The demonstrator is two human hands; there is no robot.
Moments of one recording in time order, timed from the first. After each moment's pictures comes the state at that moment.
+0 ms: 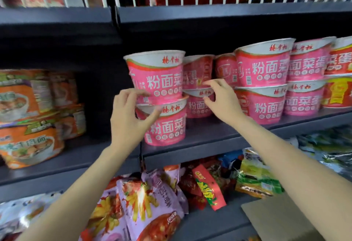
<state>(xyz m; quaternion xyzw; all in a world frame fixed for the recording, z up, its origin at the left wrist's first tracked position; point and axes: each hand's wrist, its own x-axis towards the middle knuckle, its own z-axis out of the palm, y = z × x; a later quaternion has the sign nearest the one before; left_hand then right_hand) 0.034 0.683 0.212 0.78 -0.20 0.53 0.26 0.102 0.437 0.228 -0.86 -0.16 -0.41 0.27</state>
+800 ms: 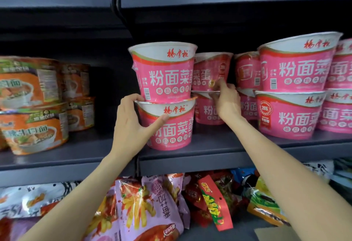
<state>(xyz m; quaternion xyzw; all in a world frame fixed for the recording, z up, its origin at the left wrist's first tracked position) 0.055 0.681 0.184 0.79 -0.11 0.49 0.35 0.197 0.457 0.224 -0.86 -0.09 -0.39 0.33</state>
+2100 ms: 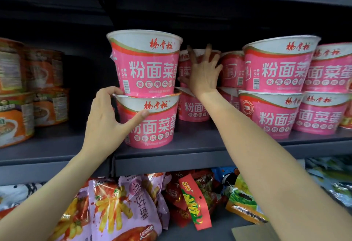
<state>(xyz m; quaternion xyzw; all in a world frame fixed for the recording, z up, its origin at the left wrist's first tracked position) 0.055 0.682 0.183 0.79 -0.09 0.51 0.32 0.203 0.481 0.280 -0.88 -0.04 -0.47 0.04</state>
